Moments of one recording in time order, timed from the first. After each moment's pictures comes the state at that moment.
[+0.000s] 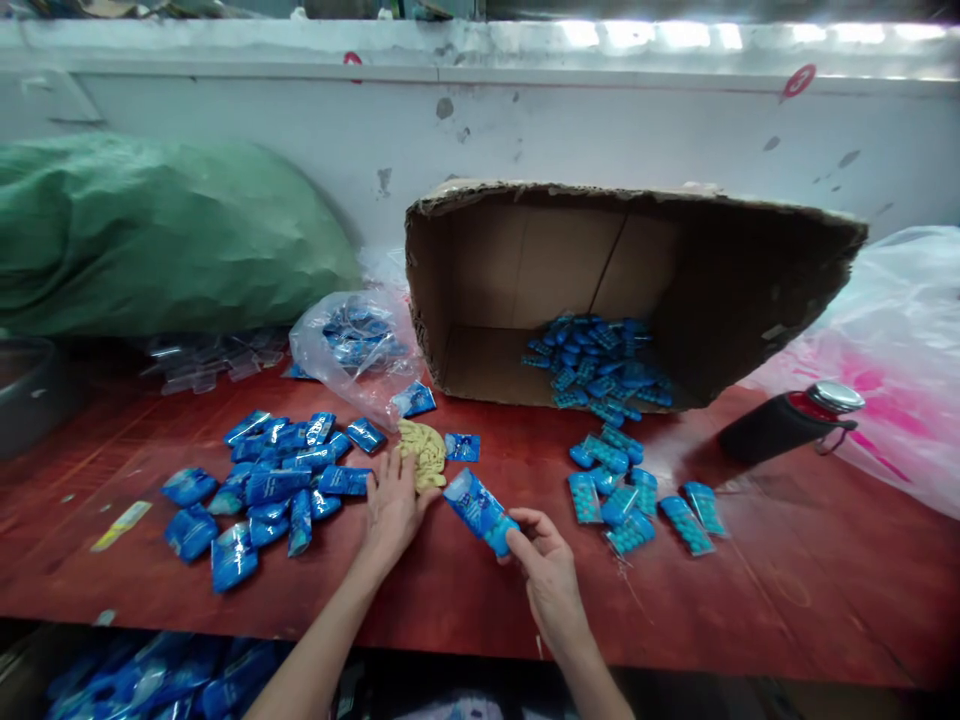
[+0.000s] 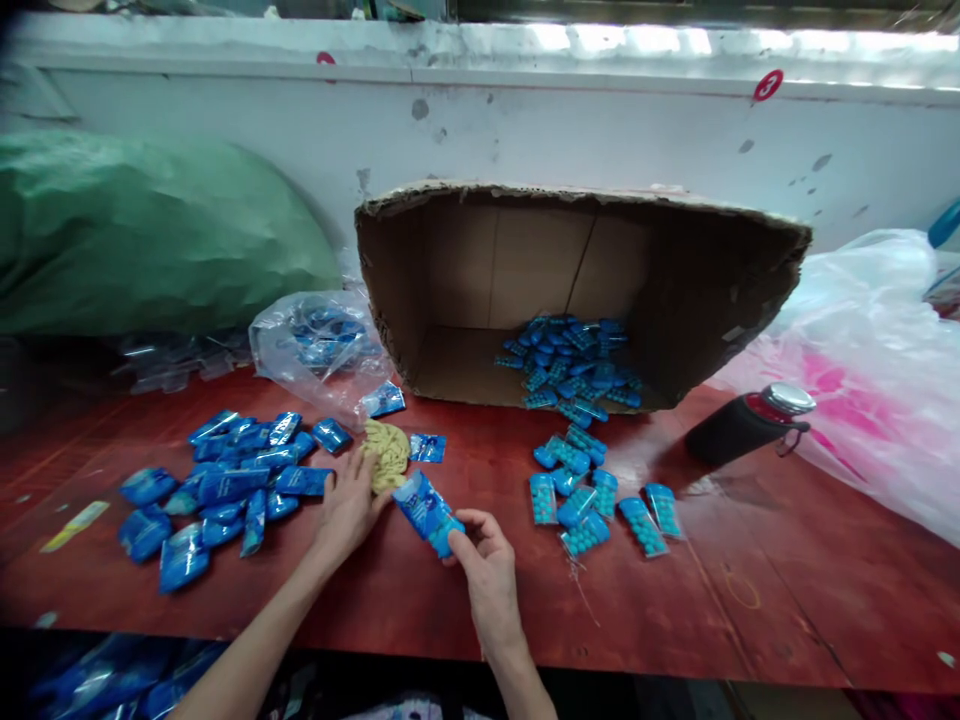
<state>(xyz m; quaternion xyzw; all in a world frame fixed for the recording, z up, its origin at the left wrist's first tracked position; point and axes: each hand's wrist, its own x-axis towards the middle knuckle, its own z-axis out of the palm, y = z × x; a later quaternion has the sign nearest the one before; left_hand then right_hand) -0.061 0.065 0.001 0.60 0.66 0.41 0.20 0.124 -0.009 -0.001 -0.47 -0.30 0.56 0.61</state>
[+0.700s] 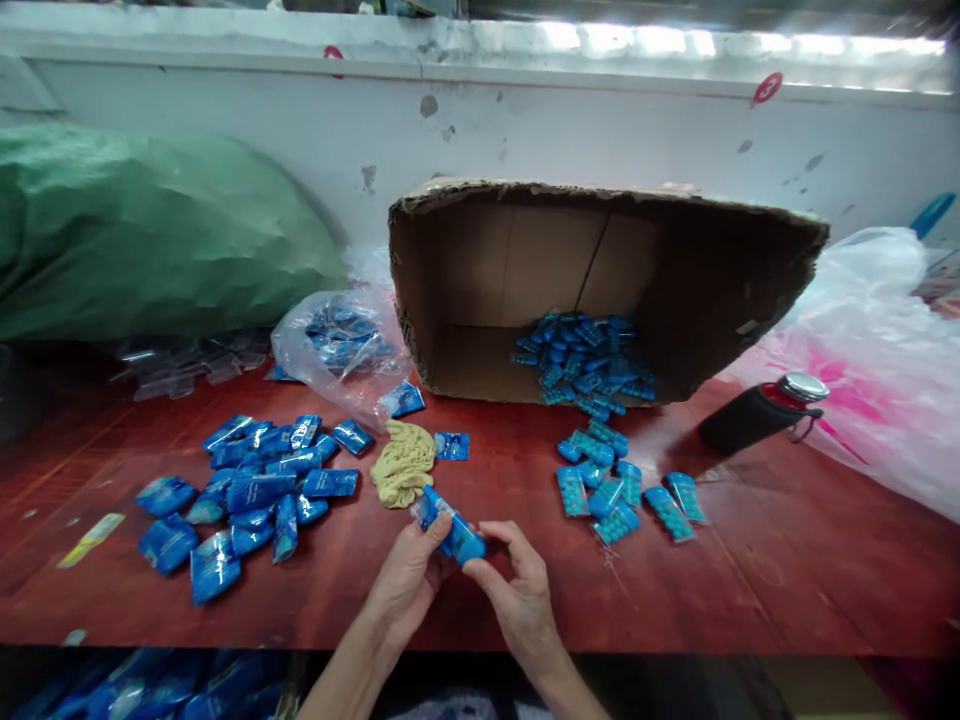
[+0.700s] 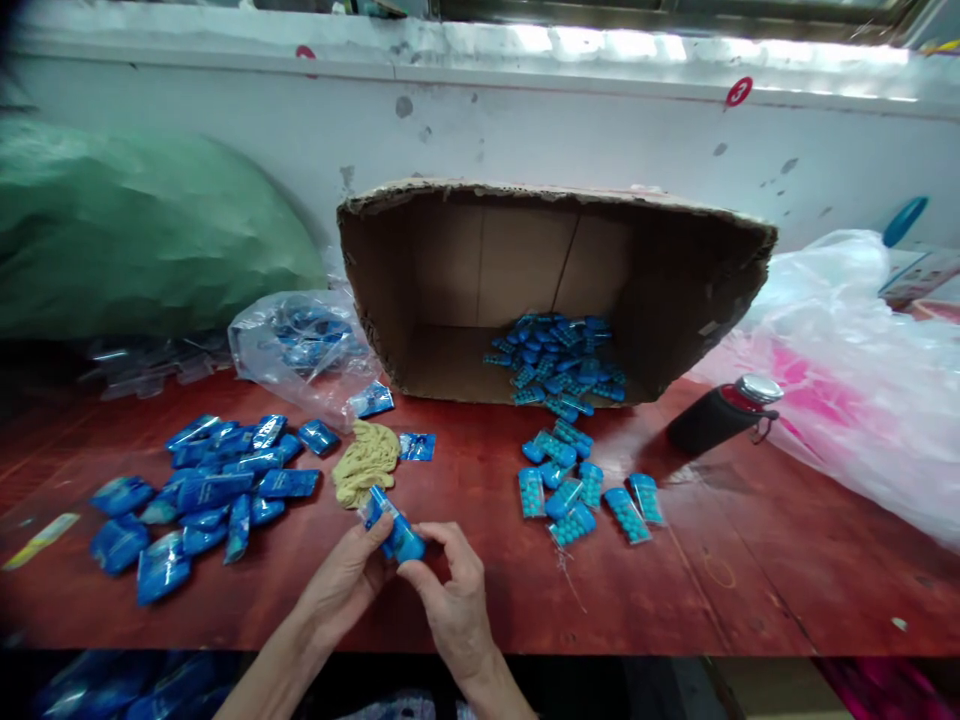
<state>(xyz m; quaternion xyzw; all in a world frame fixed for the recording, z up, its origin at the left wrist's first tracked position) -0.010 0.007 0.038 0.16 0.45 0.47 0.75 0.109 -0.027 0.016 -0.47 -0.53 0.41 0.57</state>
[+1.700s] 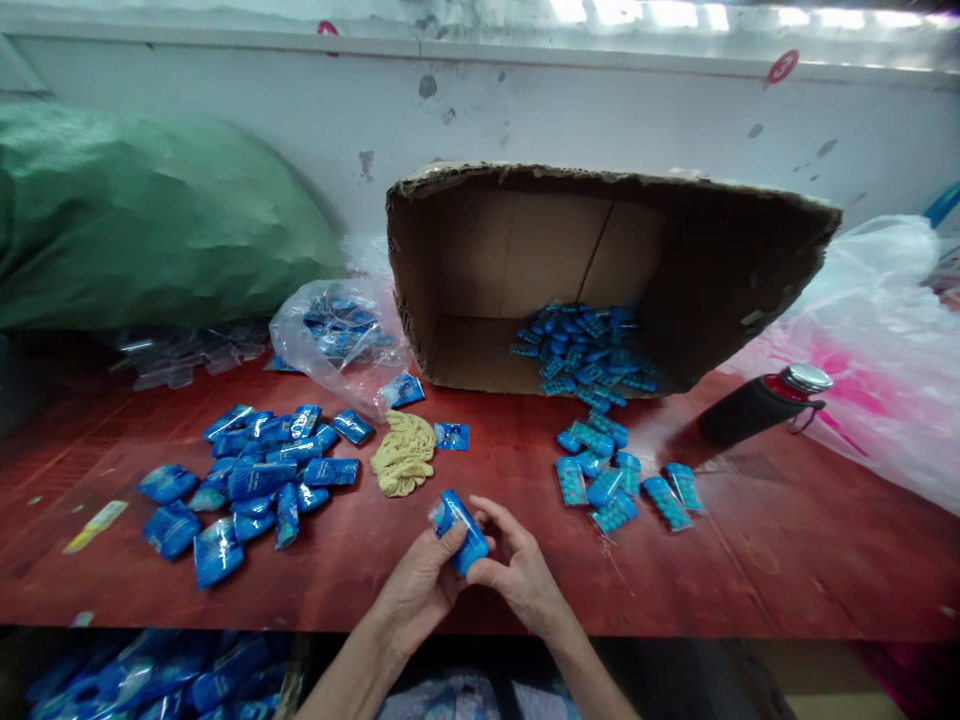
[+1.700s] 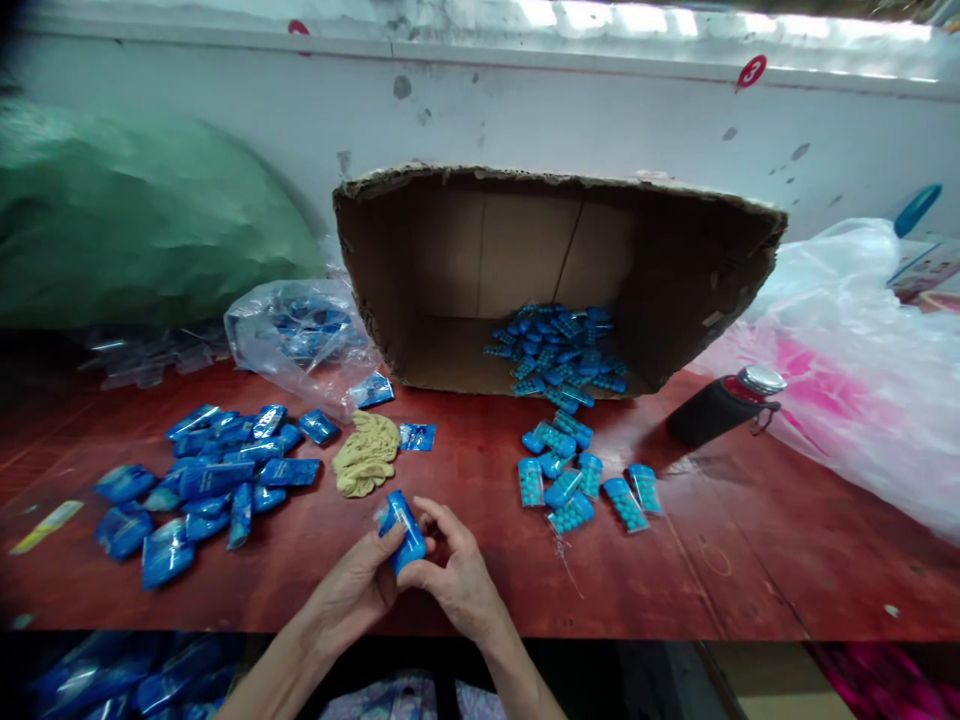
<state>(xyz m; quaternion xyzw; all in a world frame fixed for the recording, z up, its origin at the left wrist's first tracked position) -0.003 -0.008 0.038 0.11 0.40 0.42 0.81 0.126 -0.018 0.012 -0.43 -0.49 0.60 0.47</state>
